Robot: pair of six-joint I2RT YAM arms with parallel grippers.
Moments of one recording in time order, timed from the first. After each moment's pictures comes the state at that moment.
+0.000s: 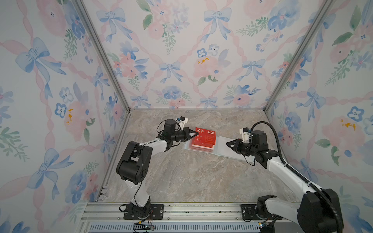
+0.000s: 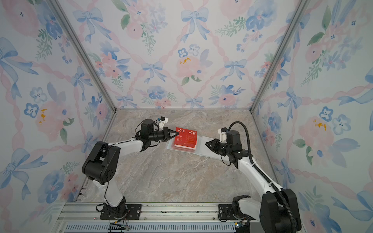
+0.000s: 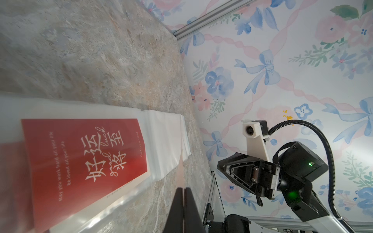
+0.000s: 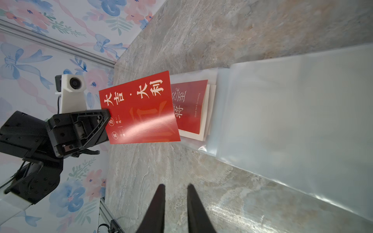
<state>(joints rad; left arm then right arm) -0.37 1.84 1.03 0.43 0.85 -0.88 0.18 1.19 0.72 -0.20 -0.52 0.68</state>
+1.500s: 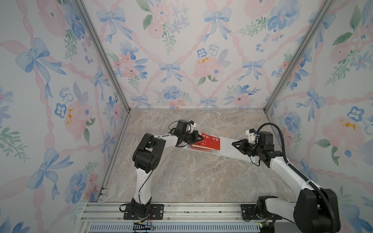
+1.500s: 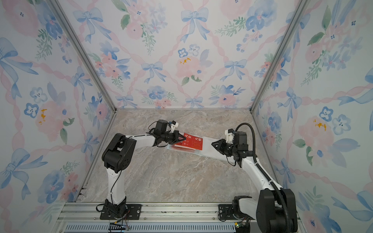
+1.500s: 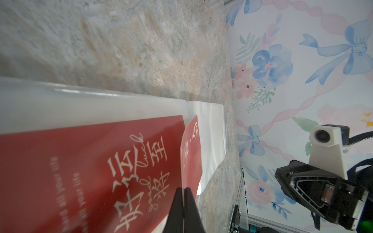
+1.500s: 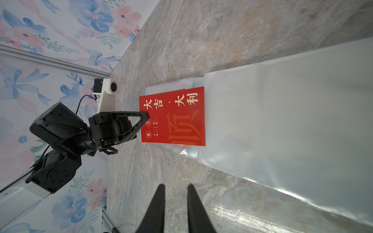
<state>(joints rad) -0.45 2.07 1.24 0.15 0.74 -0.73 0.05 1.20 0.70 -0.22 -0.59 0.65</state>
